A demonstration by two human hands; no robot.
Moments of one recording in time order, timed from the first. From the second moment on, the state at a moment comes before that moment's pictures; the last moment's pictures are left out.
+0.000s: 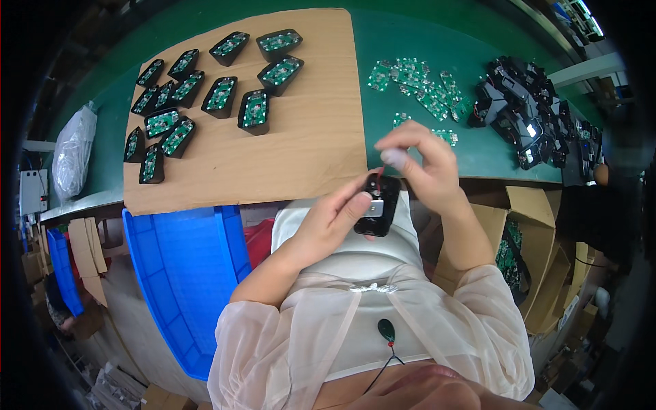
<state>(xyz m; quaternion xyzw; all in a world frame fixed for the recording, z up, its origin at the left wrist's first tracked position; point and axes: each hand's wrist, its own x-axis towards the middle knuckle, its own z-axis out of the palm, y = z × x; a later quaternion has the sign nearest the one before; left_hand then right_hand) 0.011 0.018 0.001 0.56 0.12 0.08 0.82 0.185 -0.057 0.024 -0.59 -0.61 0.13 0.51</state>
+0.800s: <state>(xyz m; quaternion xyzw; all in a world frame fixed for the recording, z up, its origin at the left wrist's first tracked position) 0.030 0.033 0.001 0.46 0.22 0.25 0.82 0.227 -0.047 0.016 -0.66 -0.38 0.14 0.63</state>
